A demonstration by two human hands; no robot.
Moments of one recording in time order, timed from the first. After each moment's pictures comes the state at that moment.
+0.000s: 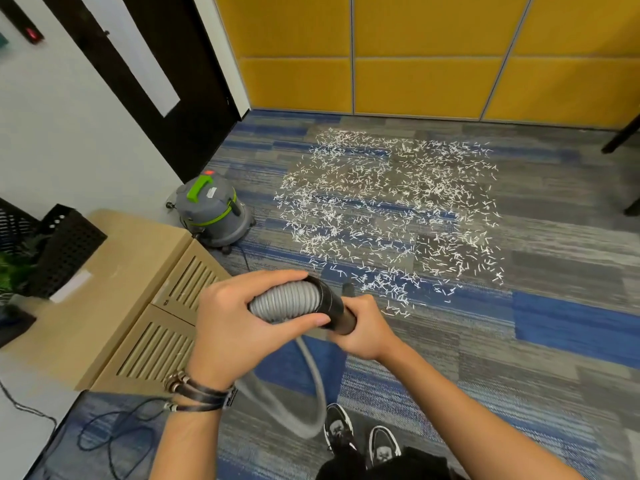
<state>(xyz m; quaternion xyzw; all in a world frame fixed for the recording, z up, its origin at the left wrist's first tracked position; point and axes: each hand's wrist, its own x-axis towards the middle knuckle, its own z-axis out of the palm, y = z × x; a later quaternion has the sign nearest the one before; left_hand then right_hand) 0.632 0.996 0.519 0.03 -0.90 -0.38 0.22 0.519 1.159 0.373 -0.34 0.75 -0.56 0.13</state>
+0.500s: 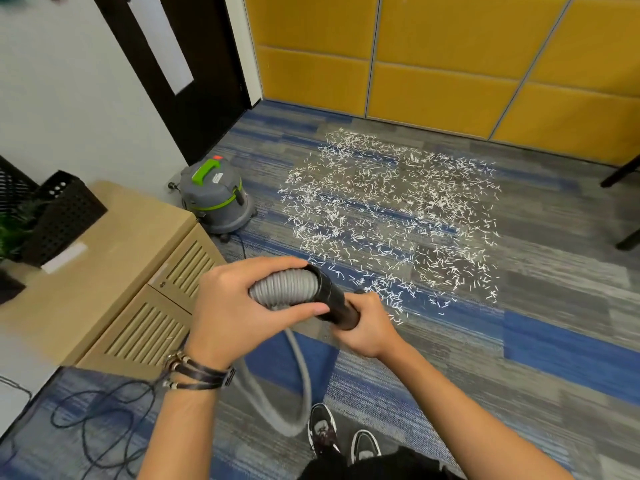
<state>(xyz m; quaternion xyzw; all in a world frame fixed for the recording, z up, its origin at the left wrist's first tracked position) 0.641 0.949 0.508 0.04 -0.90 -0.36 0.25 0.521 1.127 0.381 -0.34 0.79 -0.49 0.13</state>
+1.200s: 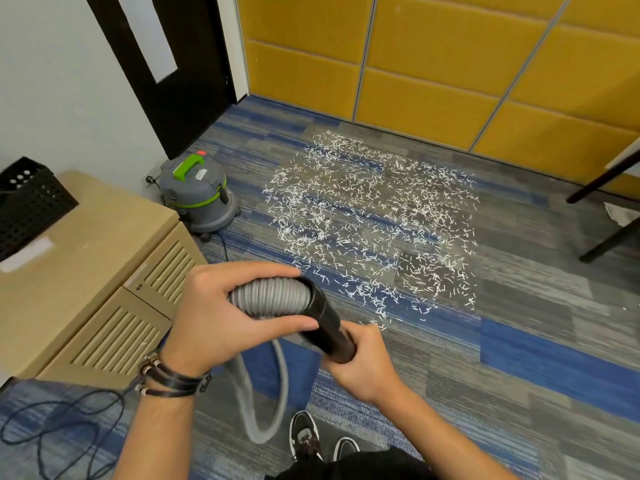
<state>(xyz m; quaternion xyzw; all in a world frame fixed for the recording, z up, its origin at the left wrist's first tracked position) 0.640 0.904 0.509 -0.01 -0.86 -0.44 0.25 0.559 1.114 0.383 -0.29 0.82 -0.48 0.13</state>
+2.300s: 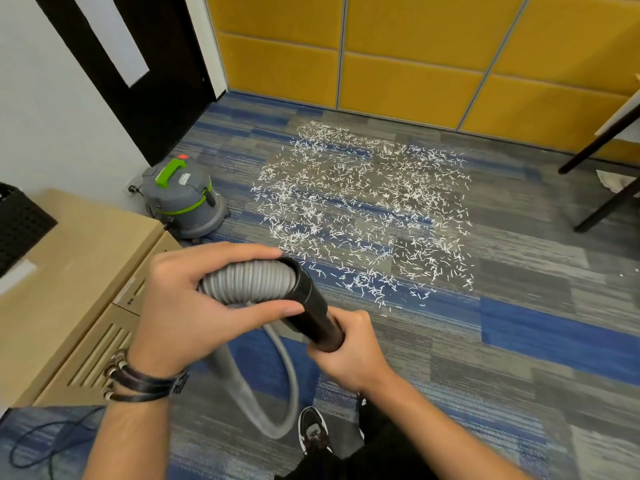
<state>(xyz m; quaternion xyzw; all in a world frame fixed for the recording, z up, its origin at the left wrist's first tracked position) 0.611 0.905 0.535 -0.03 -0.86 -0.43 0.26 0.544 1.102 0.405 -0.27 0.80 -0.53 0.11</state>
